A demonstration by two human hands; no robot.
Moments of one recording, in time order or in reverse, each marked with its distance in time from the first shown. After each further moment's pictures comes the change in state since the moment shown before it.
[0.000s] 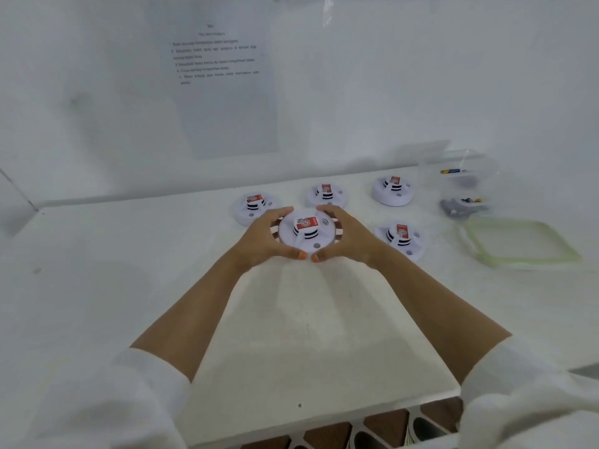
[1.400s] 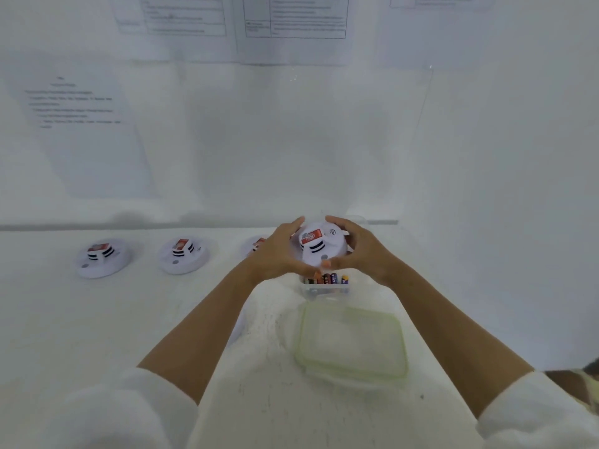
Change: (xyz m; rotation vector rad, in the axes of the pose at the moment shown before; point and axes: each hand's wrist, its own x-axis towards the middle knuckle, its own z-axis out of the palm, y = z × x) left_hand 0.196 0.169 0.252 0.118 0.063 0.016; right_hand -0.004 0.108 -0.345 0.135 -0.065 -0.136
